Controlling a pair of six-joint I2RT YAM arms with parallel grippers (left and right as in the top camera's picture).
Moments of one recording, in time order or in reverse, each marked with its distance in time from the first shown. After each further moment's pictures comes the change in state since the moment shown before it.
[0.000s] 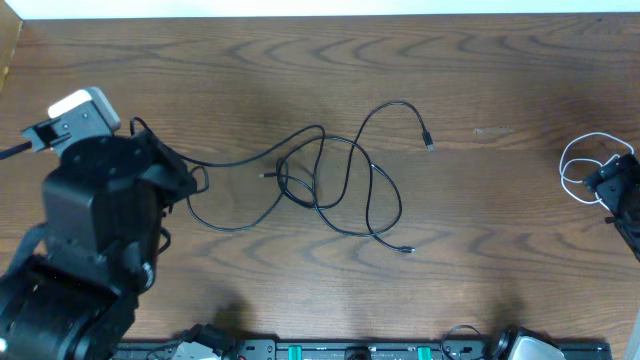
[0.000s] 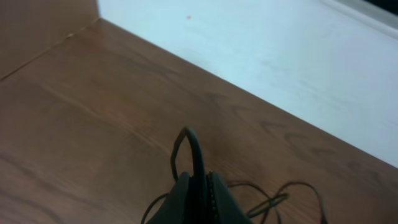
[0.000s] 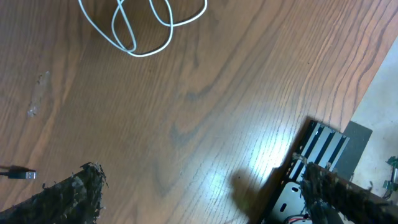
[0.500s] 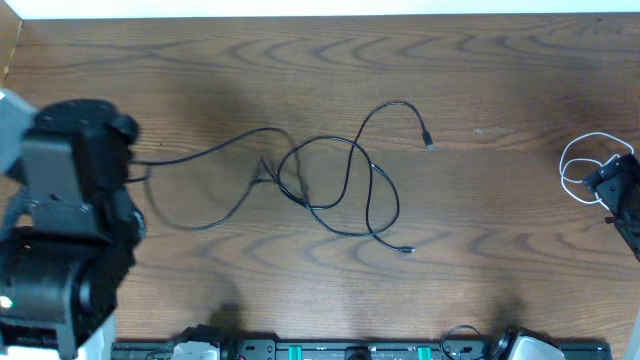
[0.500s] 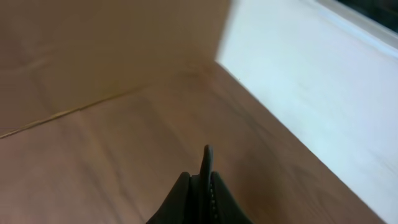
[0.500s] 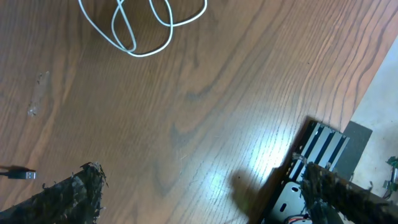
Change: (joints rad) left arm 0.279 0.061 0.000 0.010 -0.267 -0.094; right arm 0.000 0.000 0.000 0.000 0.000 0.000
